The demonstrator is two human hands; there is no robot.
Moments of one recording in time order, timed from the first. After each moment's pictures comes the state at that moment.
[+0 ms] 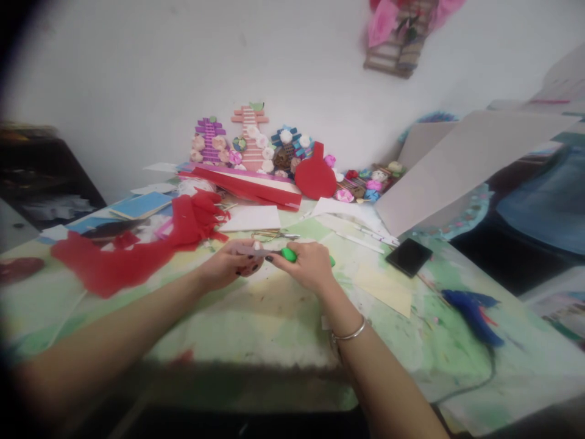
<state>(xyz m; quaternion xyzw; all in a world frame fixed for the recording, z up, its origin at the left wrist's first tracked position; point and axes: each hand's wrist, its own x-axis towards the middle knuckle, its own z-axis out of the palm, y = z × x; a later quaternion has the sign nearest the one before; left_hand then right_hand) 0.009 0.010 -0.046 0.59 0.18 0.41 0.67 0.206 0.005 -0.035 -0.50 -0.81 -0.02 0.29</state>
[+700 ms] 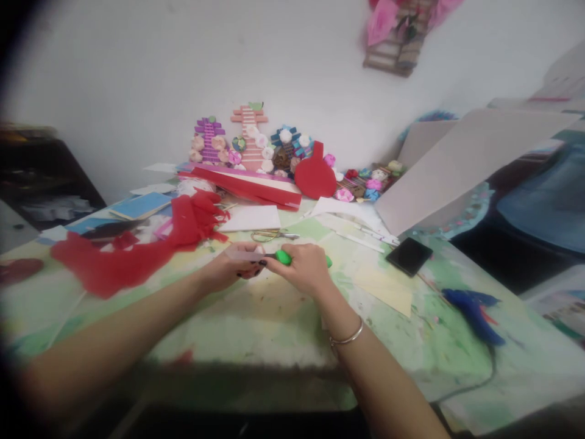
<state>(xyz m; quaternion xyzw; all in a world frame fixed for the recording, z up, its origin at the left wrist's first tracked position) 0.011 0.006 -0.046 0.59 0.23 0.39 0.67 0.200 -0.001 -0.034 -0.49 -0.83 -0.03 0.28</state>
